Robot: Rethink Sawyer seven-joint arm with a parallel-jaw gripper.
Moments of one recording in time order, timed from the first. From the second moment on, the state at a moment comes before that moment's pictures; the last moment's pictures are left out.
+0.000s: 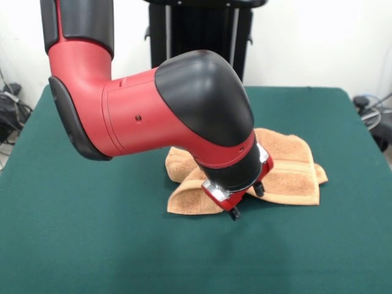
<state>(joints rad) -0.57 -0.20 0.66 1.11 -0.40 1.16 1.02</state>
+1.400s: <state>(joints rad) -0.56 -0.20 0.61 1.12 -0.46 1.16 1.02</state>
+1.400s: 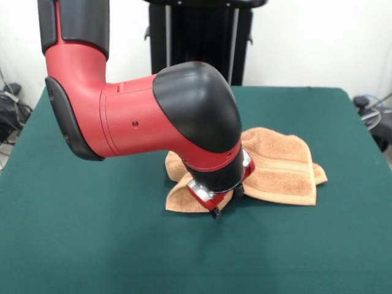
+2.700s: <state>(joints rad) -0.56 -0.20 0.61 1.12 -0.47 1.15 1.02</state>
